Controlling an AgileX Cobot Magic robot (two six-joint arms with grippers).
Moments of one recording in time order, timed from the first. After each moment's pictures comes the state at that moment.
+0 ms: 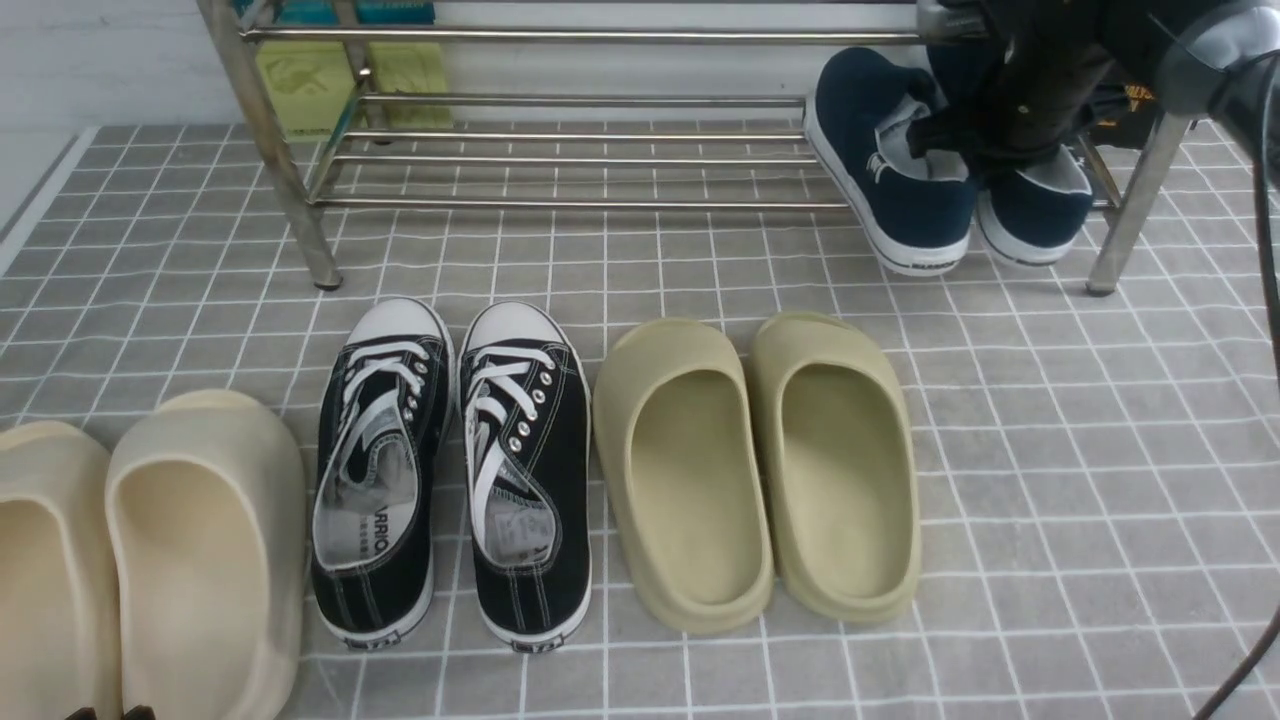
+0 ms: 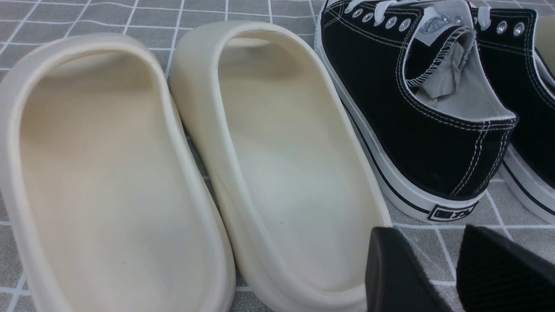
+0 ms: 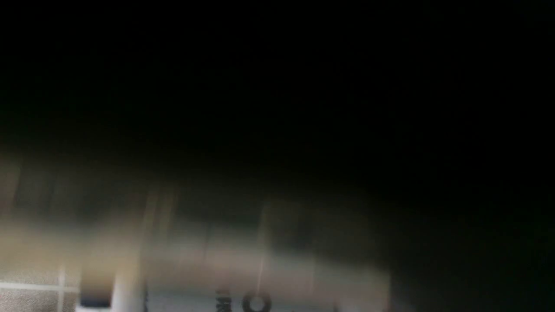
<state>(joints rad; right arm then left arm) 0.18 2.40 -2.42 -0.11 1.11 0.10 -0.04 -0.01 0.03 -0.12 0.40 0.00</state>
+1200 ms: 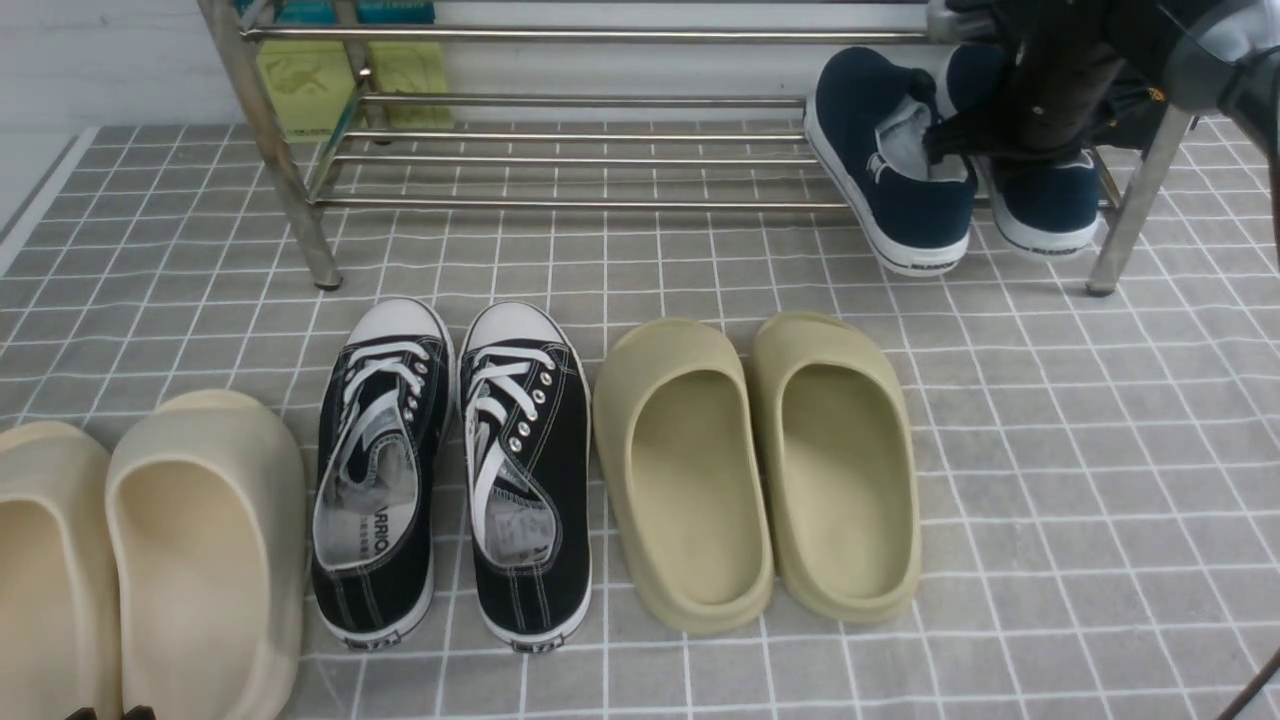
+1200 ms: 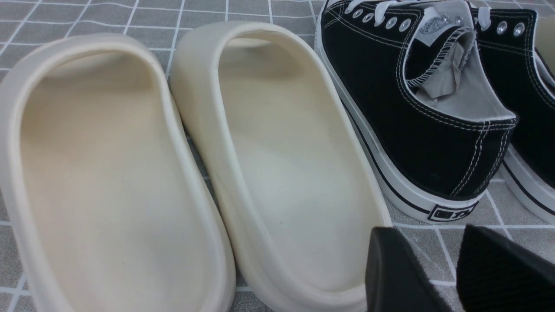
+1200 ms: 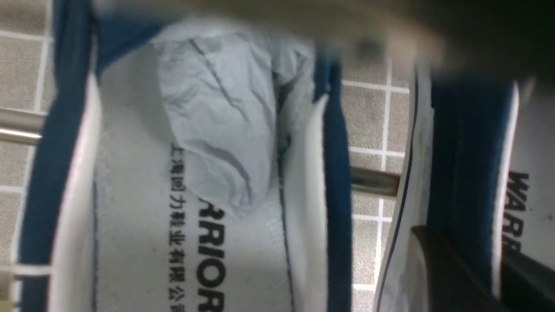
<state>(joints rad) 0.18 2.36 -2.36 -0.17 1.11 0.09 -0.04 -0.01 0.03 -0.12 0.40 0.00</state>
